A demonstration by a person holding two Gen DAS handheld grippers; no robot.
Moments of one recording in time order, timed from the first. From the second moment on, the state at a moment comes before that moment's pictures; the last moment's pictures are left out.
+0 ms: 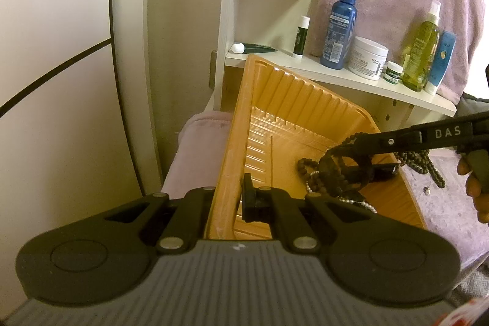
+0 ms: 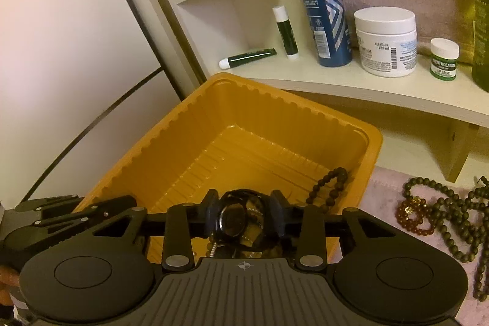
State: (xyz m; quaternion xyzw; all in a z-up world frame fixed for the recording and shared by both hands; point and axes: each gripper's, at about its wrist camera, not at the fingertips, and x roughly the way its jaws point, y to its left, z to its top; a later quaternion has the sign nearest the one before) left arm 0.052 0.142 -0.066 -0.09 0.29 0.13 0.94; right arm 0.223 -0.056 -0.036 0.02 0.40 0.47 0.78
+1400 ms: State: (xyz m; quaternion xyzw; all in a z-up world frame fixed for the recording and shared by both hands) left arm 0.054 0.145 -0.066 -0.09 0.29 0.13 0.94; right arm 0.238 -0.187 -0.061 0.02 0.41 0.35 0.84
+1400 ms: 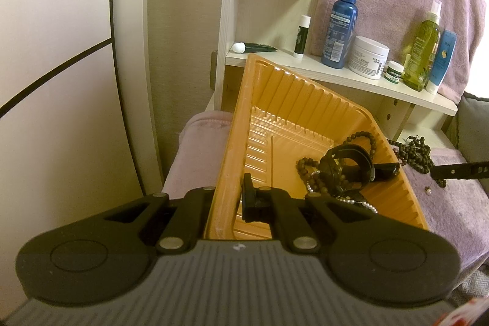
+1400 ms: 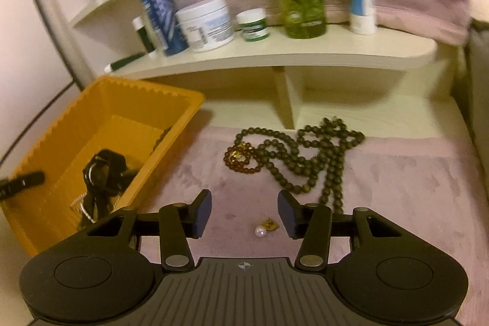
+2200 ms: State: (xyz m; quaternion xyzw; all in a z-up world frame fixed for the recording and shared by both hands) left arm 0.057 0.145 -0.069 -0.10 0.30 0.13 0.94; right arm 0.279 -0.121 -0.098 -0.12 0.36 0.39 0.84
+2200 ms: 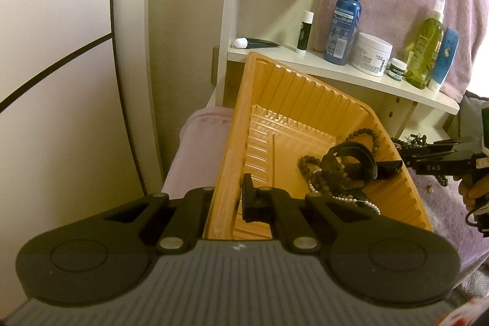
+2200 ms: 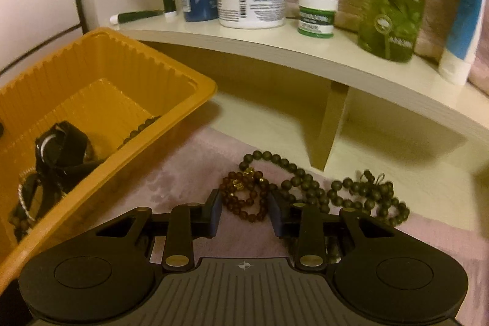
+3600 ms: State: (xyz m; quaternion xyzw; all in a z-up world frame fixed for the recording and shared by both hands) left arm 0.057 0.146 -0.069 -0.10 0.30 0.14 0.94; right arm 0.245 -0.084 -0.005 0.02 0.33 0.52 0.79
